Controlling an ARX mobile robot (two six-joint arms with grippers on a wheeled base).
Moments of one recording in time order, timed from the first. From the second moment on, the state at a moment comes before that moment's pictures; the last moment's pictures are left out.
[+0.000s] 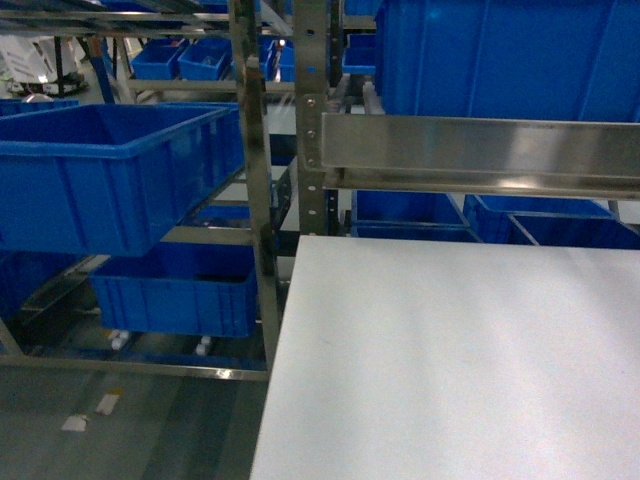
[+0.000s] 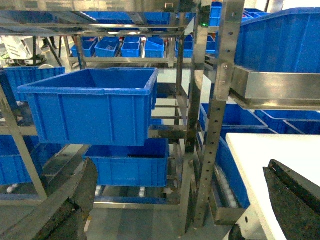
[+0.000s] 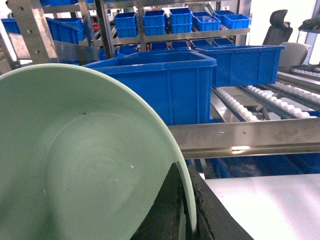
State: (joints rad) left arm 0.00 0.01 0.01 -0.01 0.00 0.00; right arm -0.16 0.73 0.48 0.27 -0.13 0.10
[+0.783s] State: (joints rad) left arm 0.00 0.01 0.01 0.00 0.00 0.00; right arm -0.16 0.72 0.48 0.27 -0.13 0.10
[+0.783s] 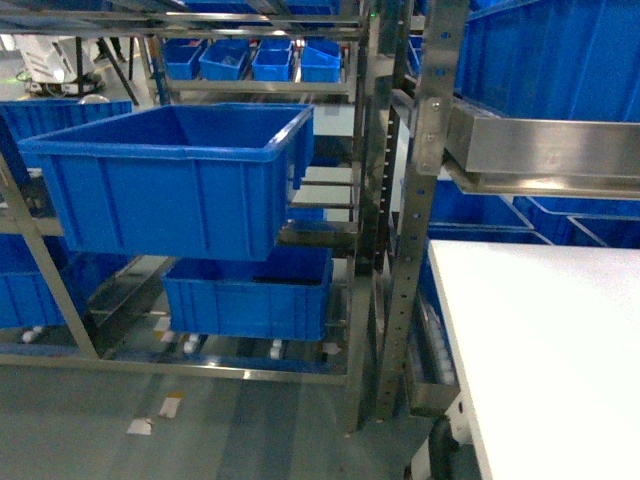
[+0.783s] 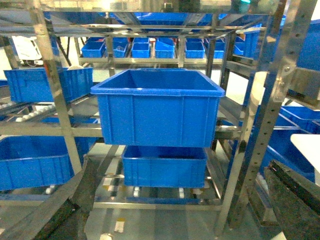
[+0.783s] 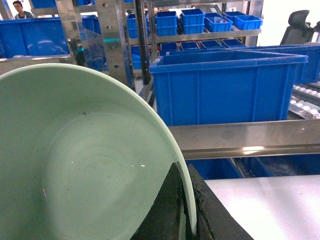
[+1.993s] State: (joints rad) left arm 0.00 0.01 0.01 0.00 0.00 0.00; right arm -0.16 0.73 0.48 0.27 -0.13 0.10
